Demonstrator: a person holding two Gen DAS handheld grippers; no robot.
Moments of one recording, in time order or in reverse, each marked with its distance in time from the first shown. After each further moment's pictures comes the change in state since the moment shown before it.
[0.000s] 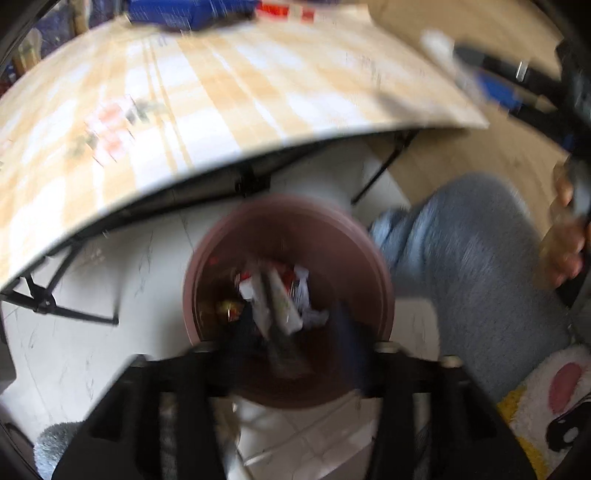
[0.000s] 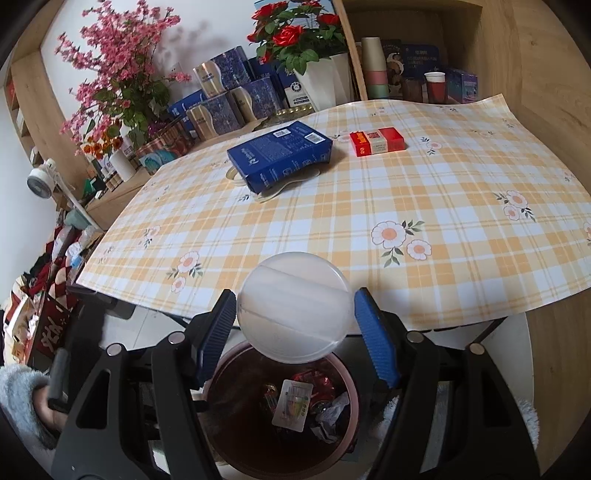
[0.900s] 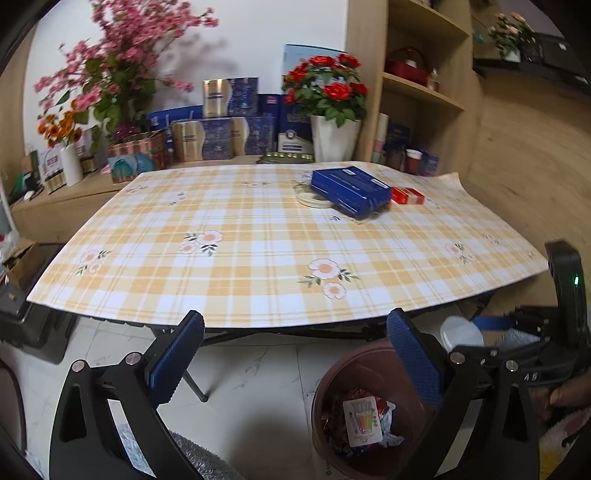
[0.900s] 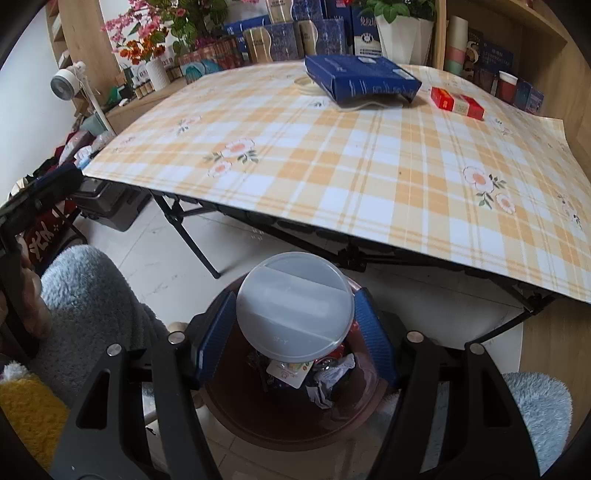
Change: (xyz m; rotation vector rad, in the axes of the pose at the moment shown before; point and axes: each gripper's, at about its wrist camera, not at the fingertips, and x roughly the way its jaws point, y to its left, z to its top) left arm -0.137 0.040 -0.056 -0.204 -0.619 0.410; right arm 0.052 0.064 -0.066 -0.245 0.205 0.010
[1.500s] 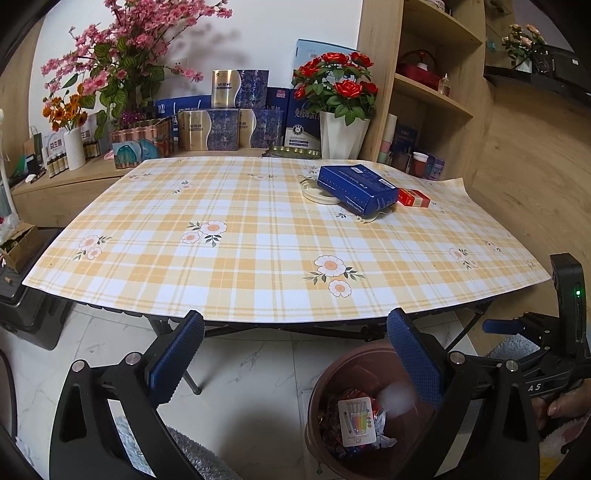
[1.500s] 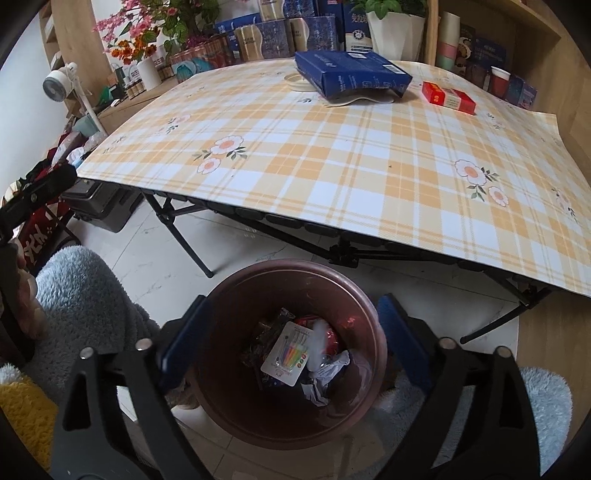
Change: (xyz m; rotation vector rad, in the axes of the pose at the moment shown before) left arm 0.006 0.007 -0.003 -0.044 0.025 -0.005; right arm -0.002 -0.007 -0.001 0.034 -0.010 -0.031
